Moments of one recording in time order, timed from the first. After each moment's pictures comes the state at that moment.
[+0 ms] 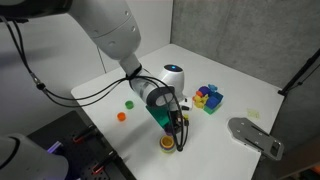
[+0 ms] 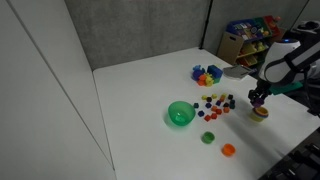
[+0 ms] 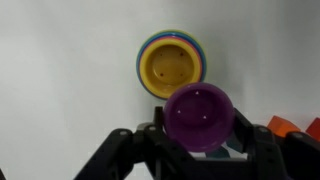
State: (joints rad) arm -0.13 0.53 -0.21 -2.25 -0.10 2.72 0.05
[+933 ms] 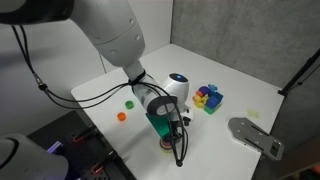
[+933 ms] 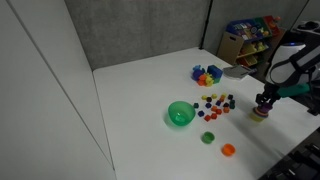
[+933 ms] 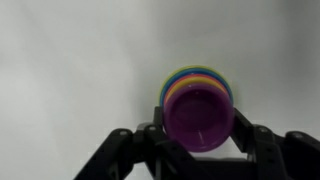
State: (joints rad) arm -0.21 0.54 -0.19 -2.27 -0.09 2.67 0.01
